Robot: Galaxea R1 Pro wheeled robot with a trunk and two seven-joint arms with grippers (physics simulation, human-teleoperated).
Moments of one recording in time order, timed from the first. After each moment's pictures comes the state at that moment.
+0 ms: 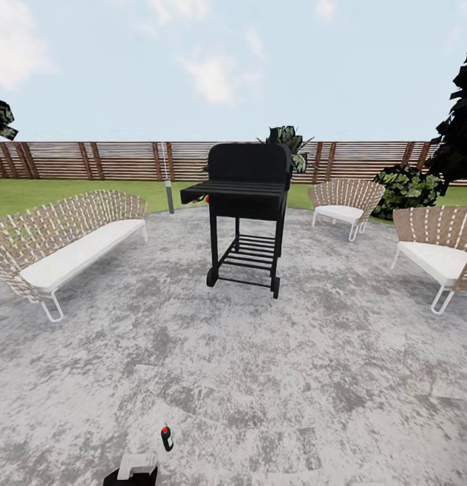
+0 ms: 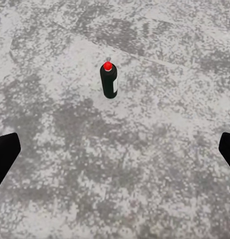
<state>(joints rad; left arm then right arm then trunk) -0.30 0.04 0.00 -0.36 0.02 -0.14 0.00 -0.06 -0.07 0.00 -0.67 0.00 -0.17 0.00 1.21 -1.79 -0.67</state>
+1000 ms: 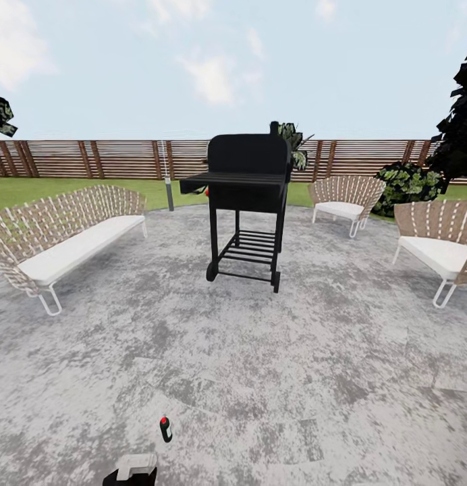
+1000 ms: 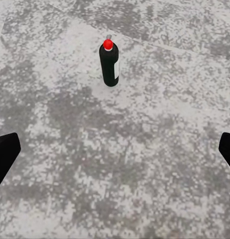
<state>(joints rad) -0.30 0.04 0.00 -0.36 0.02 -0.14 0.00 -0.06 -0.07 0.00 -0.66 0.01 -0.17 0.00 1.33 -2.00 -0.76</state>
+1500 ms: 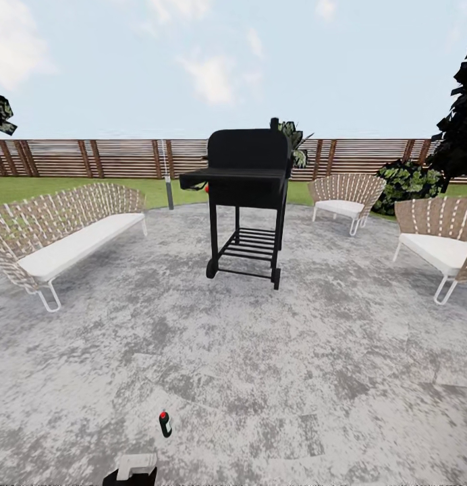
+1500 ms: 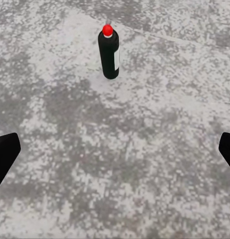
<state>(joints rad) -0.30 0.04 0.00 -0.36 0.02 -0.14 0.00 -0.06 -0.07 0.00 -0.66 0.01 -0.17 0.00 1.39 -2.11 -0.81</state>
